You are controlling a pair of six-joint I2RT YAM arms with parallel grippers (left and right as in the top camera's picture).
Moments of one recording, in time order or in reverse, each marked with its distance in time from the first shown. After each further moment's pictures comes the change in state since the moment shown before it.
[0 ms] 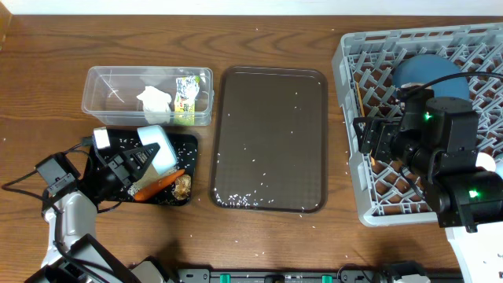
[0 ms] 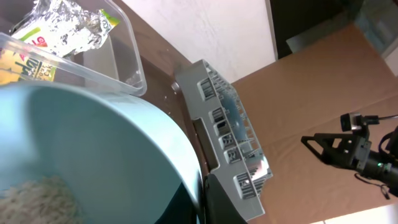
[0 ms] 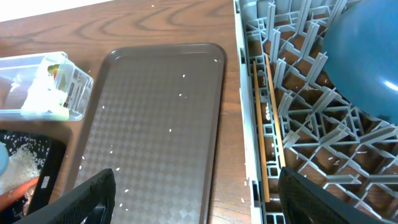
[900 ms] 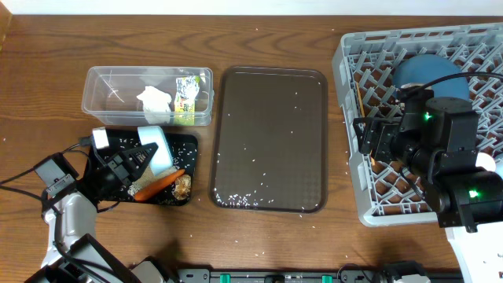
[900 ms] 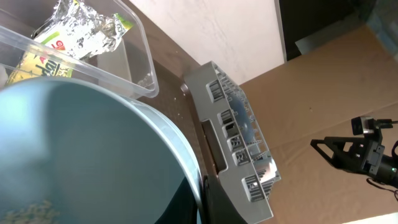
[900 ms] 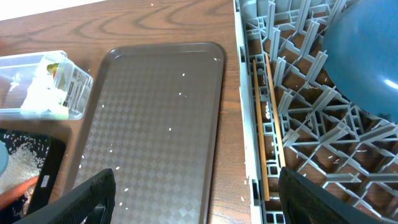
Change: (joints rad) left arm 0.010 0.000 -0.009 0.045 -0.028 -0.032; right arm 0.000 0.000 0.000 -0.005 0.000 0.000
